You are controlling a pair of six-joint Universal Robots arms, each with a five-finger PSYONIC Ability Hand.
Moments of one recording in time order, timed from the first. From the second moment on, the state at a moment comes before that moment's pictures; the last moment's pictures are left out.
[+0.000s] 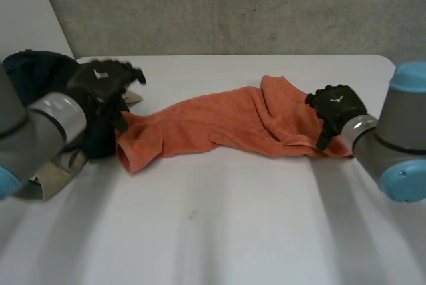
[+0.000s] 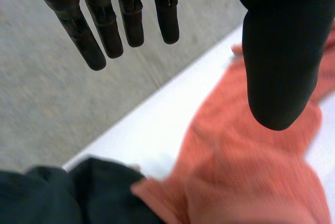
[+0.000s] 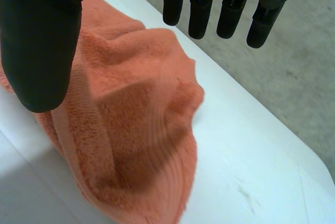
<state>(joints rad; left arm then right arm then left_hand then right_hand) 4.46 -1.85 -1.44 3.10 -1.29 3.47 1.85 -1.00 1.34 -0.04 1.49 2.70 0.40 0.38 0.38 0.37 0.19 0.33 0.34 0.31 0.32 0.11</state>
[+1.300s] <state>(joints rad) 4.27 -2.62 -0.44 2.35 -1.68 3.36 1.65 -1.51 1.44 0.07 1.23 2.71 1.08 1.05 1.04 1.04 0.86 1.13 1.18 1.19 1.19 0.99</state>
